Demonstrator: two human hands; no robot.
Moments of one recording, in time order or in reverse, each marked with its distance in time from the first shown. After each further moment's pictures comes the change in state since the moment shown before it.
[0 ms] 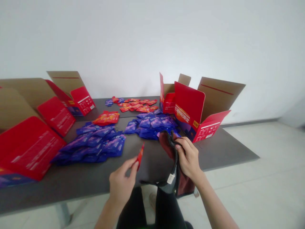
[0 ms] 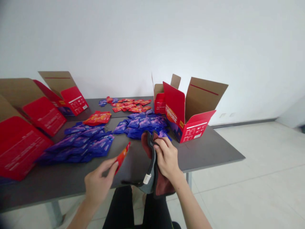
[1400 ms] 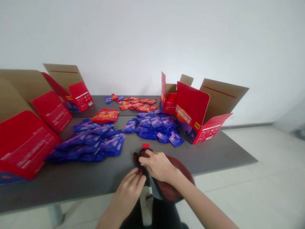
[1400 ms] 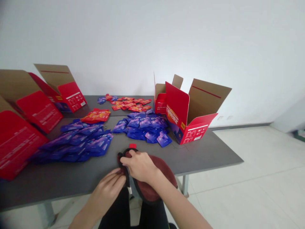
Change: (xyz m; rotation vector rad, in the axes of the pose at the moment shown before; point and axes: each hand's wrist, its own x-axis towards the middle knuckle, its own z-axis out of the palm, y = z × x) left_hand -0.023 0.005 -0.002 0.349 -0.404 0.511; right_hand 0.011 -0.041 0.058 -0.326 -0.884 -0.274
